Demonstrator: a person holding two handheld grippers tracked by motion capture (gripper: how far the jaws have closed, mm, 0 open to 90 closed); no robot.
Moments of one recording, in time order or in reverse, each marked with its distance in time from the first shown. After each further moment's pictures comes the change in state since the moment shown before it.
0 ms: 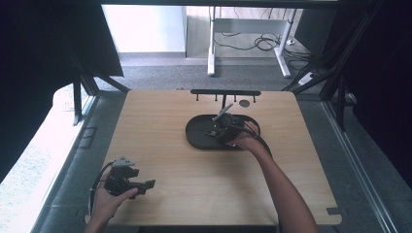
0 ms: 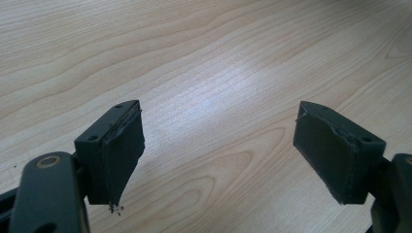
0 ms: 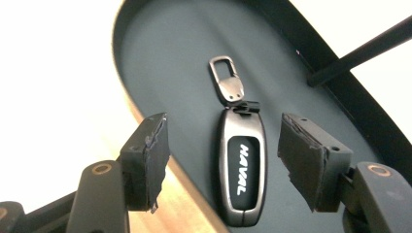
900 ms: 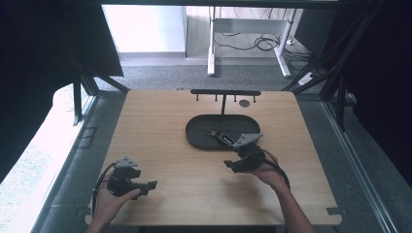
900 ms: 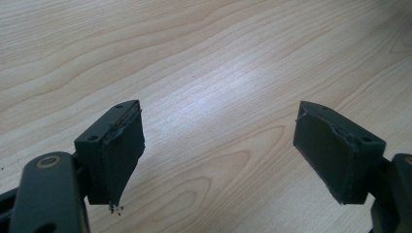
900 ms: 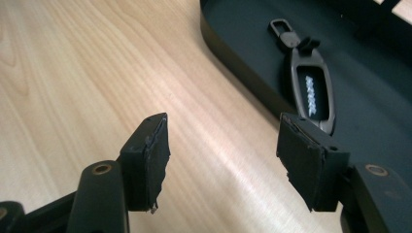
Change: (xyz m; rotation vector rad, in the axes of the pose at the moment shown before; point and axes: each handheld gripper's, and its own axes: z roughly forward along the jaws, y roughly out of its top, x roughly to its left) left arm -0.004 0.000 0.006 0.018 0.004 0.014; right arm 0.043 -0.098 -0.044 -0.203 0.099 0.084
